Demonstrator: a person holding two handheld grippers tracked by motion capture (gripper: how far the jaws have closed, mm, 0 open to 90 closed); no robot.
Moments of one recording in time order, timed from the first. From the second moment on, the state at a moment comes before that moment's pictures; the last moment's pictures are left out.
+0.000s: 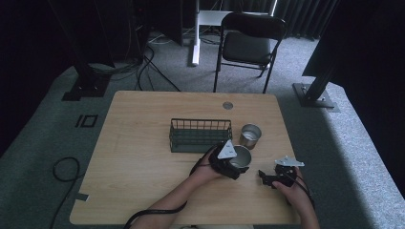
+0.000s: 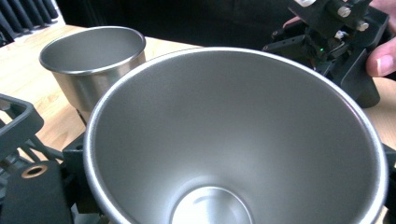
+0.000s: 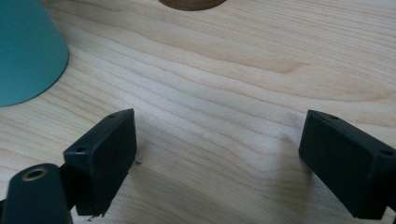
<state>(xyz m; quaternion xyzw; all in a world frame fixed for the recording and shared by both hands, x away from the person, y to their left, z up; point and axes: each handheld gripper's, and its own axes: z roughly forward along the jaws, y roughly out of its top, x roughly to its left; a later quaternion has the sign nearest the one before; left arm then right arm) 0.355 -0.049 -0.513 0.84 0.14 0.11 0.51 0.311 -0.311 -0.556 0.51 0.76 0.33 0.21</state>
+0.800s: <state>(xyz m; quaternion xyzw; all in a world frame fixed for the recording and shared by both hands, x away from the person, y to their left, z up) 0.346 -0.033 -0.472 0.82 0.15 0.11 0.53 0.311 -0.311 -0.556 0.51 0.76 0.33 0.21</state>
